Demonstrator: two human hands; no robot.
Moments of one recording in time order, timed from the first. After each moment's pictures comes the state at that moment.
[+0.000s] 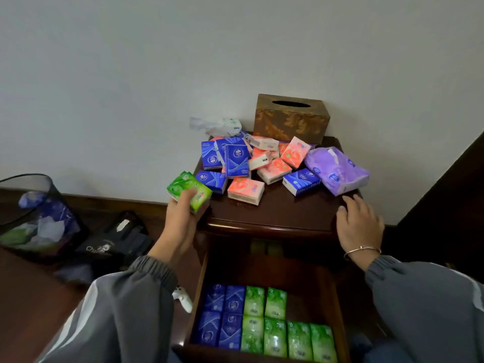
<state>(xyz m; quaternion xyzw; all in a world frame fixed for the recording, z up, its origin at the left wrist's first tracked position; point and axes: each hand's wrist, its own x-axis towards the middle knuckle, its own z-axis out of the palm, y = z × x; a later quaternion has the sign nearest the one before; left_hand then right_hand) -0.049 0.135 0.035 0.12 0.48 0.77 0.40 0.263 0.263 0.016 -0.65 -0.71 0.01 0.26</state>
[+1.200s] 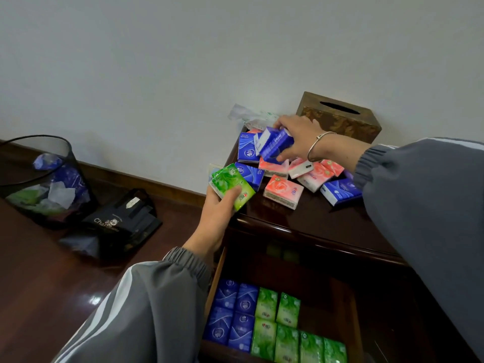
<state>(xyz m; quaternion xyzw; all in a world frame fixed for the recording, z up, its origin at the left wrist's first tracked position) -0.057 0.138 0.005 0.21 0.47 0.75 0.42 0.044 0.324 0.156 -0.31 -0.95 0.03 0.04</state>
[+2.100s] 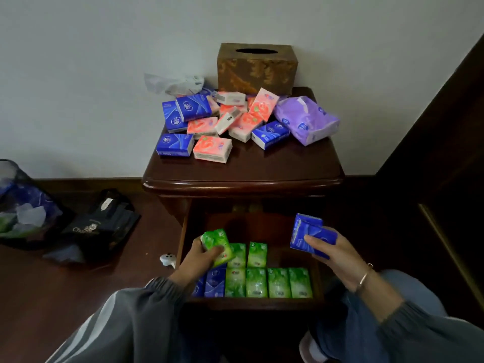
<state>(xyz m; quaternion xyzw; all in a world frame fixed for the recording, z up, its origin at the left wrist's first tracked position) 0.046 0.056 -0.097 0.24 0.71 0.41 0.51 0.334 0.146 -0.035 -0.54 -0.41 0.67 0.29</state>
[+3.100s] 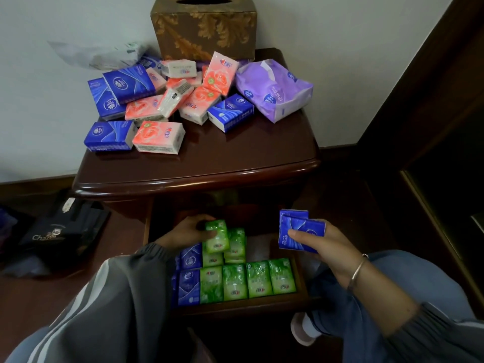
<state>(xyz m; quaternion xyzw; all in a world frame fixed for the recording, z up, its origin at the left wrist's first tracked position) 0.041 0.150 -0.119 0.46 0.69 0.21 0.51 0.350 0.160 -0.045 -0.60 -0.41 0.64 0.26</state>
